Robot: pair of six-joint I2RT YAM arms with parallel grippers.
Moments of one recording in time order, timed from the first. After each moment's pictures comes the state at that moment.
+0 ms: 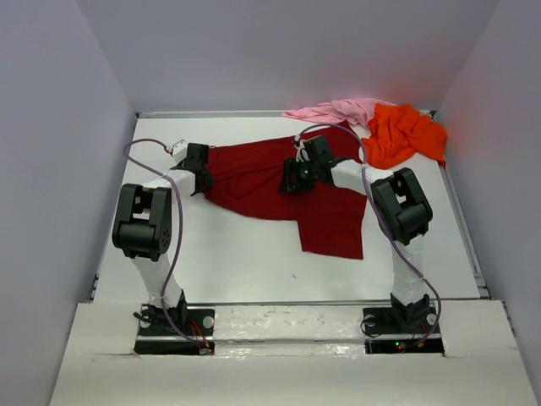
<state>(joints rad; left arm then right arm) -0.16 1.84 1.09 -0.16 -0.37 -0.70 0.48 2.11 1.45 -0.19 -0.38 0.38</state>
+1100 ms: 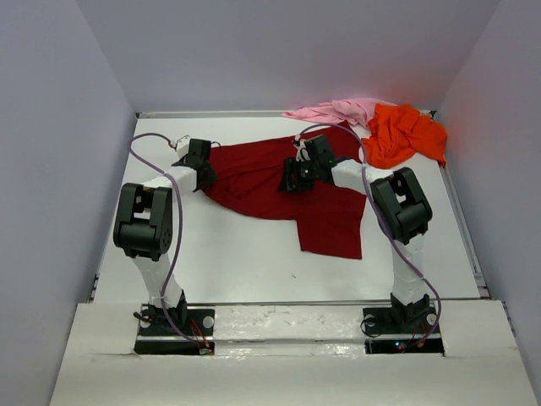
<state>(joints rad) -0.17 1.84 1.15 -0.20 -0.33 -0.65 0.47 2.12 1.46 -0.18 -0.38 0.38</state>
